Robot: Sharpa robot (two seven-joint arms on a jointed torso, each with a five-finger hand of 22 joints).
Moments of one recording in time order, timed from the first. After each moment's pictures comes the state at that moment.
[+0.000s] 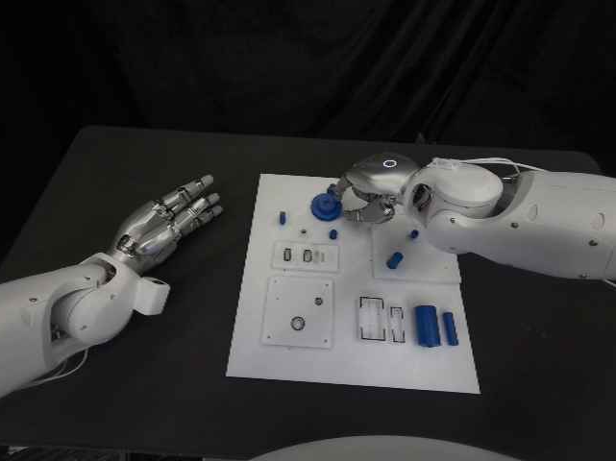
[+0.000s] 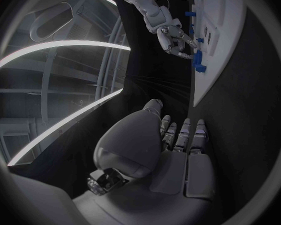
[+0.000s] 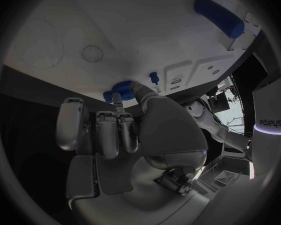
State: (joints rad) left arm 1.21 -0.93 -0.21 1.39 -0.11 0.05 0.68; left_hand 1.56 0.25 -0.10 0.23 0.60 0.29 0.04 0.04 0.04 0.11 0.03 0.02 0.04 0.16 0.13 0.14 0.05 0.16 0.10 0.24 0.07 0.03; right arm 1.46 -0.79 -0.25 1.53 -1.72 -0.24 -0.18; right_hand 1.22 -0.04 0.28 0.06 0.30 0.81 0.10 0.16 0.31 1.47 0.01 1.57 1.31 1.46 -0.05 1.55 1.31 0.05 1.41 0.06 1.32 1.31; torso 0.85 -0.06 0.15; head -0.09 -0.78
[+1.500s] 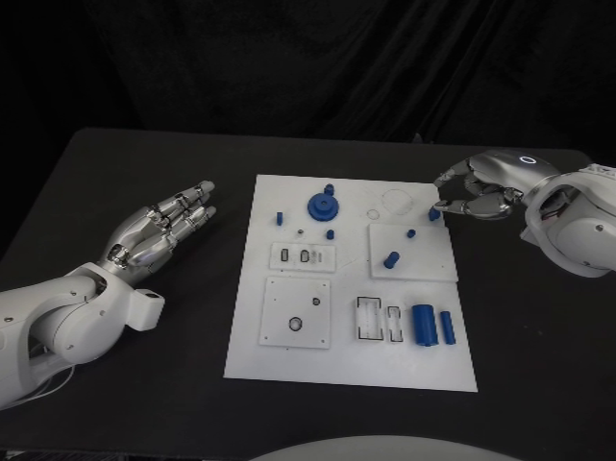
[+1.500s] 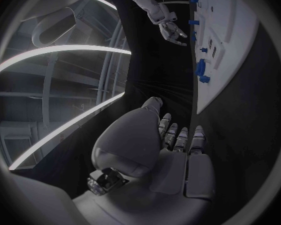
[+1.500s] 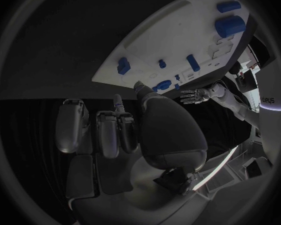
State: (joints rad) left arm 1.21 -1.01 -0.21 1.54 -0.16 -0.02 0.68; left_hand 1.53 0.21 -0.07 0.20 0.61 0.34 0.06 0.04 0.04 0.10 0.04 0.02 0.04 0.00 0.04 0.00 0.00 0.16 0.01 0.15 0.01 0.01; right arm 1.47 -1.25 -0.25 1.73 -1.58 -0.36 -0.22; right_hand 1.21 -0.05 0.21 0.14 0.12 0.76 0.09 0.08 0.27 1.46 0.01 1.57 1.31 1.47 -0.05 1.54 1.31 0.05 1.43 0.06 1.32 1.31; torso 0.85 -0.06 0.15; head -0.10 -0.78
